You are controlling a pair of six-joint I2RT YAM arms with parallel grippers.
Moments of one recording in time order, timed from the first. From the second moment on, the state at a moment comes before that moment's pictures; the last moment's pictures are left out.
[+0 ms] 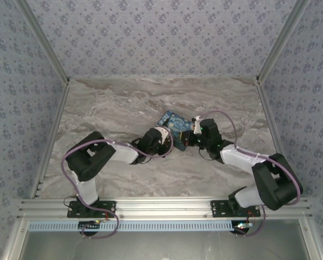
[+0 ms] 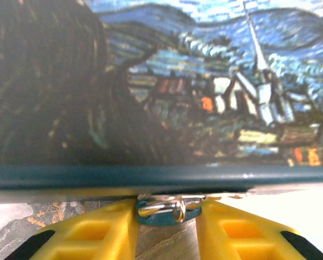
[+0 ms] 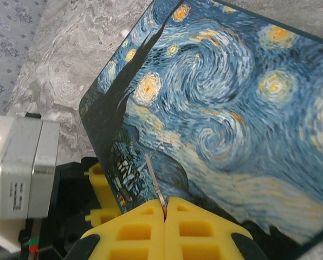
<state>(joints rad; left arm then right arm) -0.85 1.83 0.78 0.39 0.03 -0.32 0.48 1.35 0.56 0.20 -0.29 0.55</state>
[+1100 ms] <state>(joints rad) -0.85 1.80 0.86 0.25 0.04 -0.43 0.48 1.02 0.32 0.17 -0.26 0.46</state>
